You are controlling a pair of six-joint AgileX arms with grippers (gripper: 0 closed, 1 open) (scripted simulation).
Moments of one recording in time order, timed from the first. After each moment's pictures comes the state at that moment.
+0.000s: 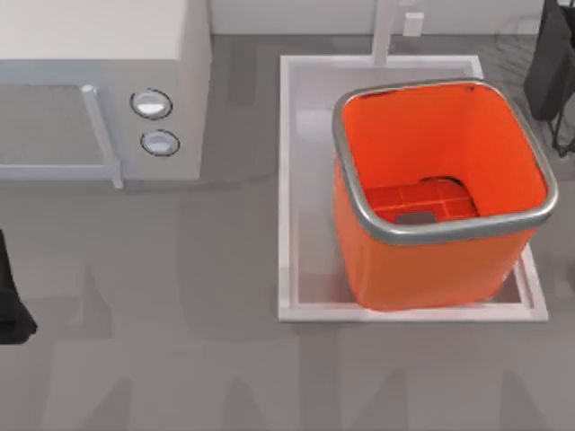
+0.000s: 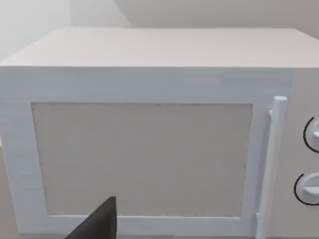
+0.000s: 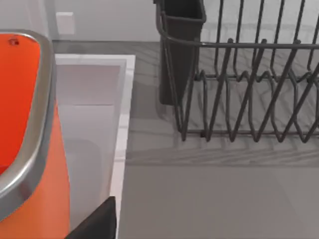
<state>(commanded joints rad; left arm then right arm) 0.00 0.00 0.00 0.00 0.00 0.00 -0.02 0.38 0.34 -0.27 0.00 -0.02</state>
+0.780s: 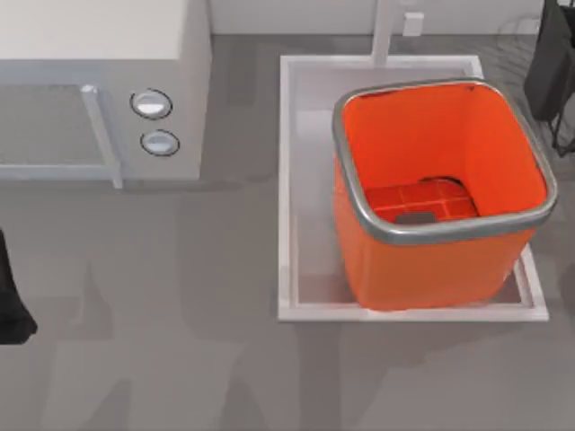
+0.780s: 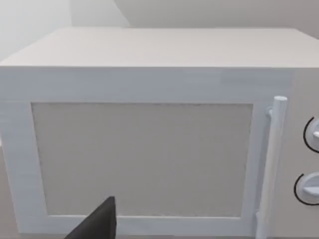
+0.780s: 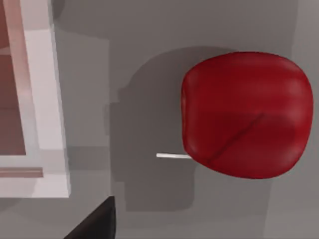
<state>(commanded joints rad) 0.00 0.00 0.00 0.00 0.00 0.00 -0.09 1.75 1.25 -1.02 -0.02 -0.06</state>
